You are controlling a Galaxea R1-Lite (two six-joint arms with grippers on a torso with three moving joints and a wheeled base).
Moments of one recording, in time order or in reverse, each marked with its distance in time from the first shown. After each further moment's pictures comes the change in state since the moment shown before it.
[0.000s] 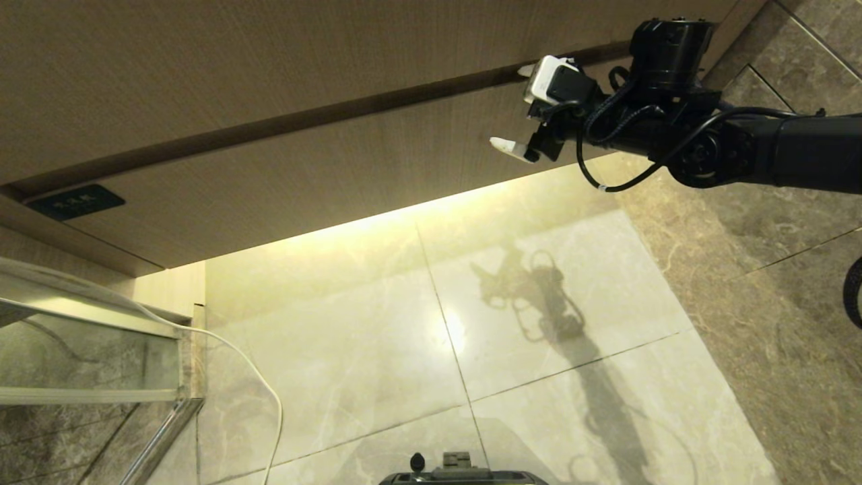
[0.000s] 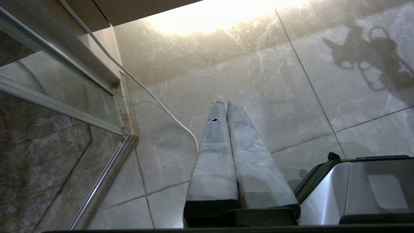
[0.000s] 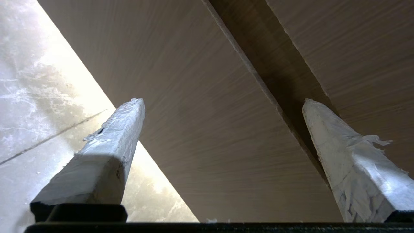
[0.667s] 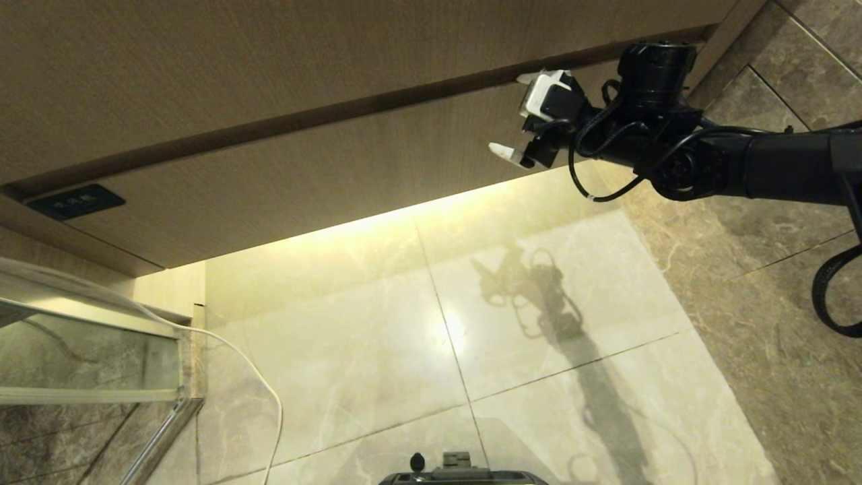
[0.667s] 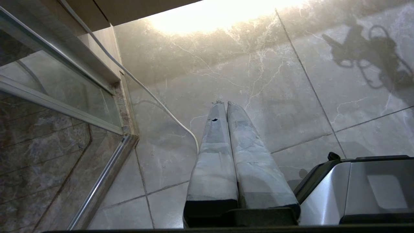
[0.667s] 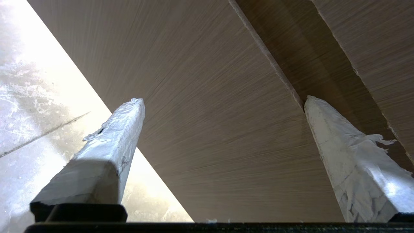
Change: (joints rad) left arm -0.001 0.000 0.000 0.000 0.000 0.000; right arm -0.017 0.059 -0.002 -0.062 0.001 -0.007
